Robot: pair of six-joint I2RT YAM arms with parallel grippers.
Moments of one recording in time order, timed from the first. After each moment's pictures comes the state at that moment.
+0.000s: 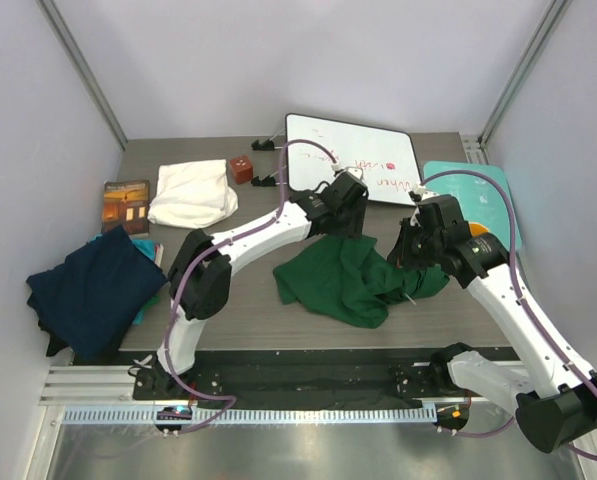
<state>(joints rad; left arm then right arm) -0.89 2.07 1.79 -0.58 -0.17 -0.55 0.37 1.01 1.03 -0.88 -0.06 0.42</state>
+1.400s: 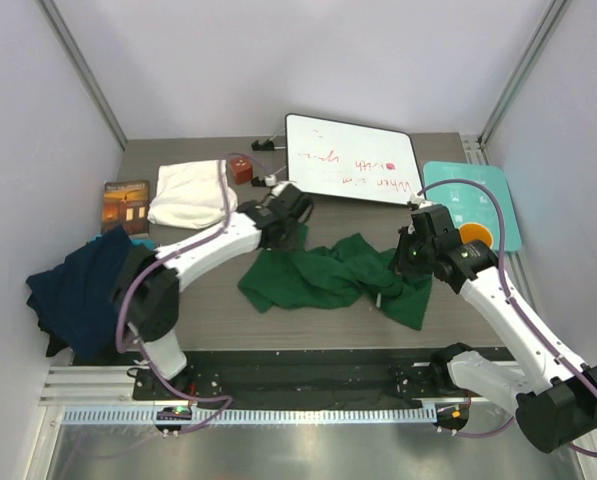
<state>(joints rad) -0.78 1.79 1.39 -0.66 -0.28 -0.61 0.37 1.01 0.91 -0.80 0.00 0.43</state>
